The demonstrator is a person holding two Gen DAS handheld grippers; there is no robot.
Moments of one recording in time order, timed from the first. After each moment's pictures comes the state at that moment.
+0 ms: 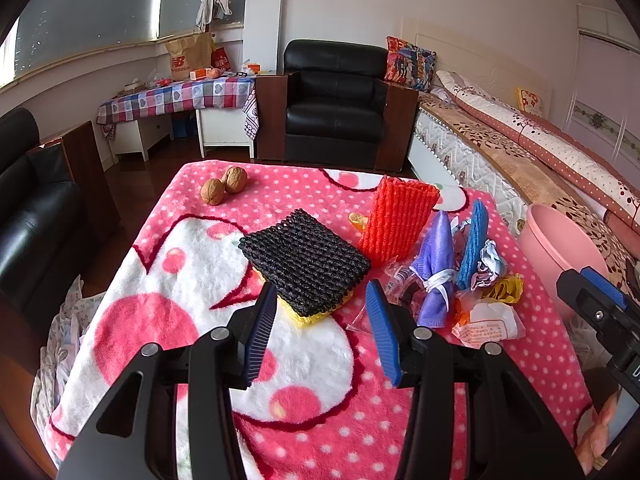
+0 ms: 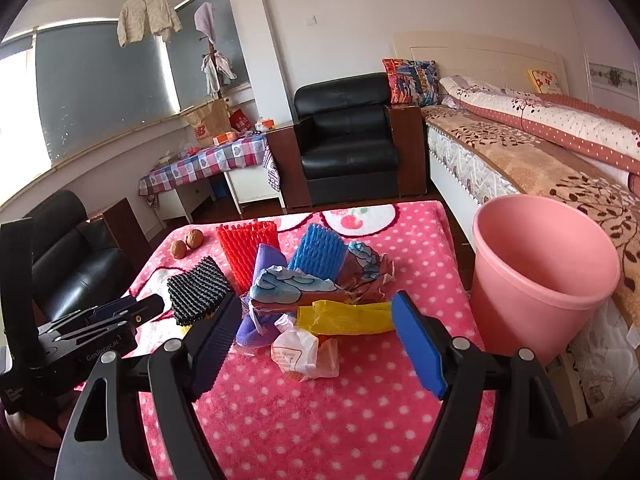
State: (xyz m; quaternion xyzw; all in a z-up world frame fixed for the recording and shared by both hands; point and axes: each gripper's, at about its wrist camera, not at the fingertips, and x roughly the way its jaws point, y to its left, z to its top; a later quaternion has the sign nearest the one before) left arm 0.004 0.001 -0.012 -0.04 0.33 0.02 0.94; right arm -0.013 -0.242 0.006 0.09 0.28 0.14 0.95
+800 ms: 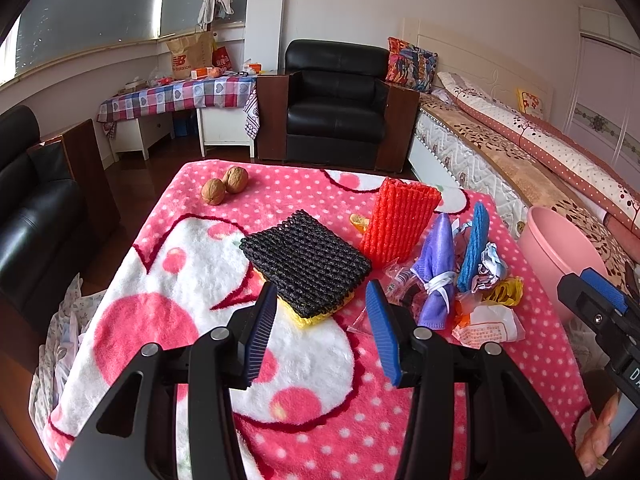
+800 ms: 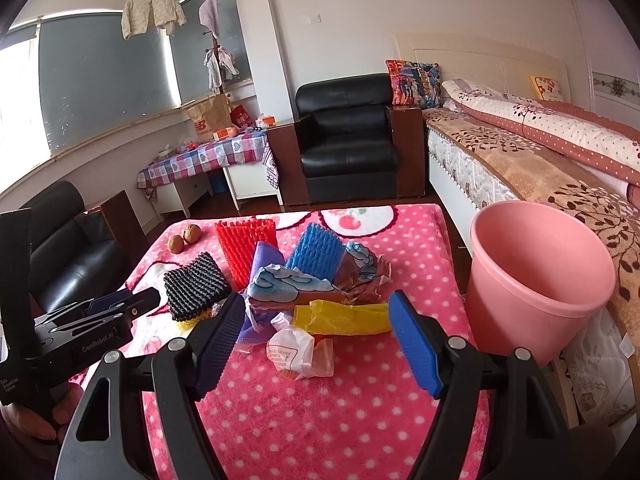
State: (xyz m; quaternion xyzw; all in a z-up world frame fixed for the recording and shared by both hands) left arm 0.005 0.002 -0.013 -0.04 0.34 0.02 0.94; right arm -0.013 -0.238 0.006 0.06 0.28 0.13 0.95
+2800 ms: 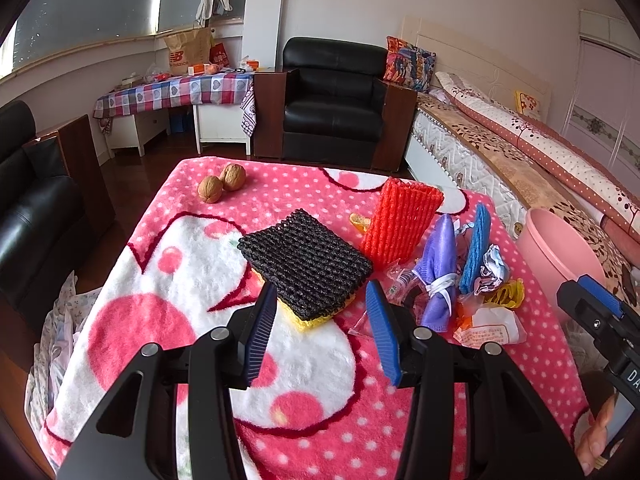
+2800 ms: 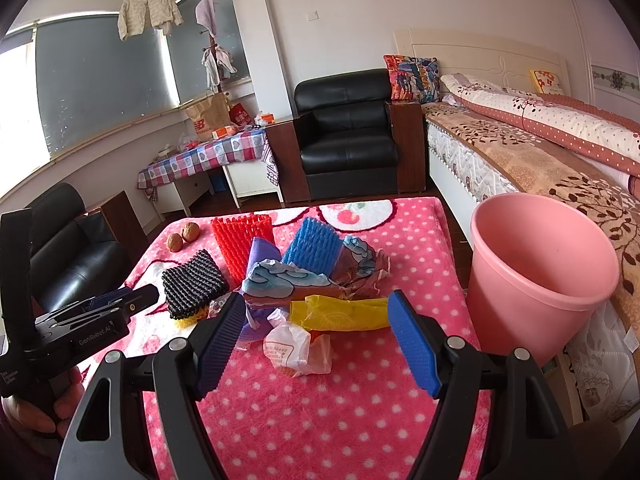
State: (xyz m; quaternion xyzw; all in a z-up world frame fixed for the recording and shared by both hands) left arm 0.009 0.008 -0.019 -0.05 0.33 0.01 0.94; right arm -0.015 -0.236 0.002 0.06 0.28 0.13 0.95
